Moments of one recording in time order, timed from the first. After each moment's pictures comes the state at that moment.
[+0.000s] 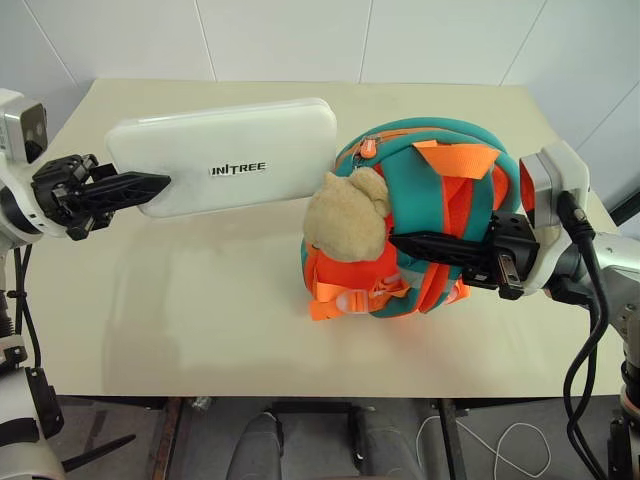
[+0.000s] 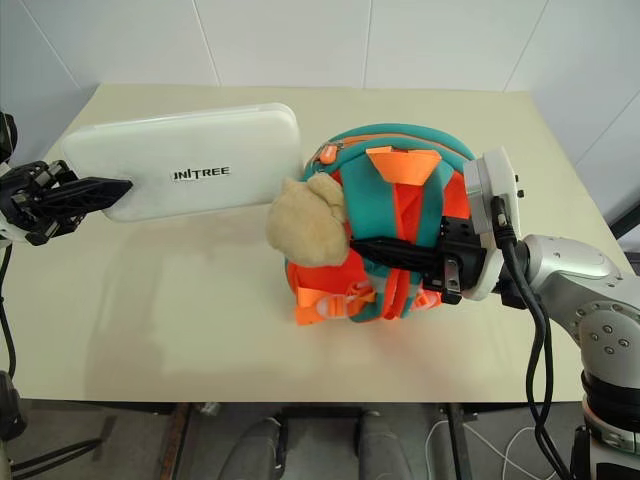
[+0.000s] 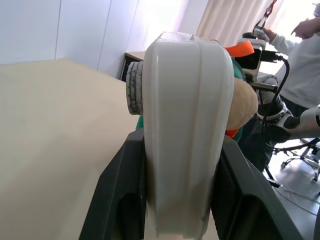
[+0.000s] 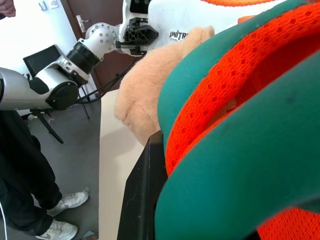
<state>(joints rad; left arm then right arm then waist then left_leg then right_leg) -0.73 0.95 0.36 0.28 -0.77 0.80 -1.43 -0.48 -0.81 -0.22 -0.50 1.18 0.85 0.81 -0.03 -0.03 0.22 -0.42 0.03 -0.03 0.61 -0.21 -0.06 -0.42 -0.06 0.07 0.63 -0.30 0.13</state>
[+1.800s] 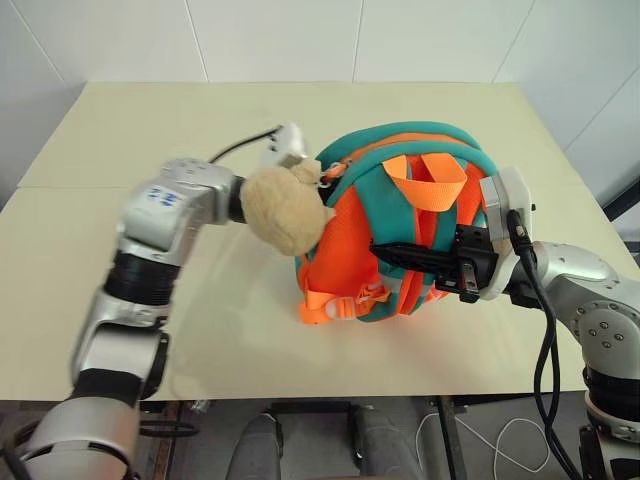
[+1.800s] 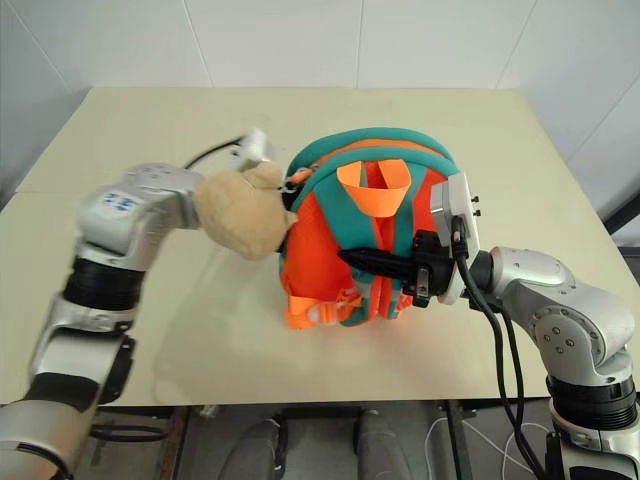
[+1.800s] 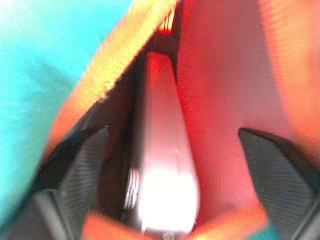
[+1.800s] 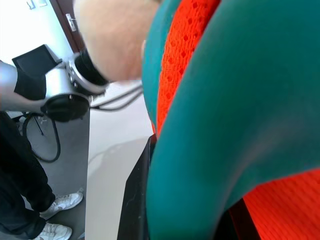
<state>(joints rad) -0.99 0.66 -0.13 0.06 -0.46 0.83 -1.17 -0.46 -0.70 -0.14 -0.47 1.01 0.80 0.84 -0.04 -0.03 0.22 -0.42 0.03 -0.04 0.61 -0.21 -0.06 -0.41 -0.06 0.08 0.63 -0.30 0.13</state>
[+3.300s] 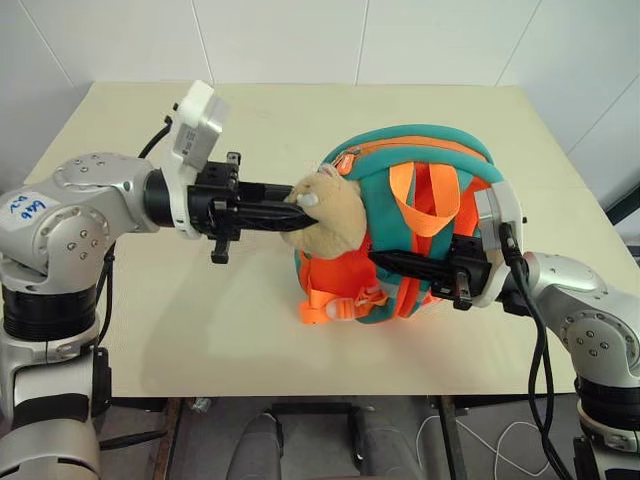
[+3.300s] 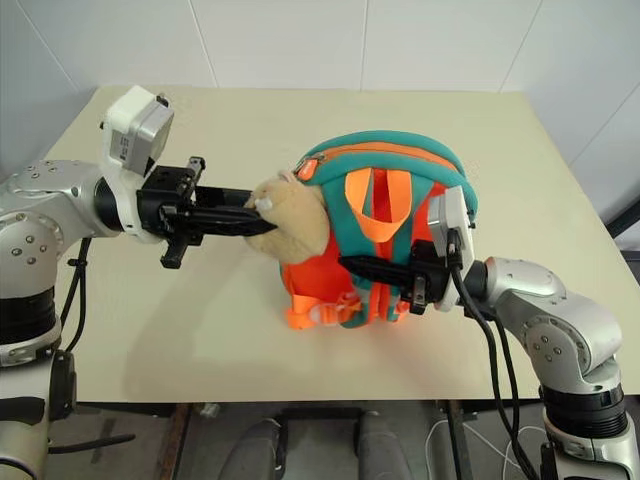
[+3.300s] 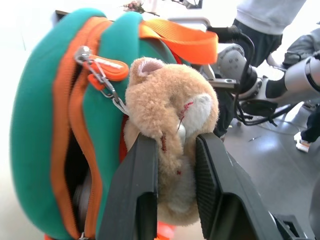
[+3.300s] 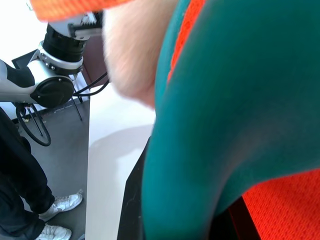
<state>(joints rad) -0.89 0.78 0.08 -0.19 -0.86 0.99 -1.05 -0.40 -0.67 -0.12 -0.47 0.95 0.75 0.86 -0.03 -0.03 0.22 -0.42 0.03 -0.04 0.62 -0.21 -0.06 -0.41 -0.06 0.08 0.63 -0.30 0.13</state>
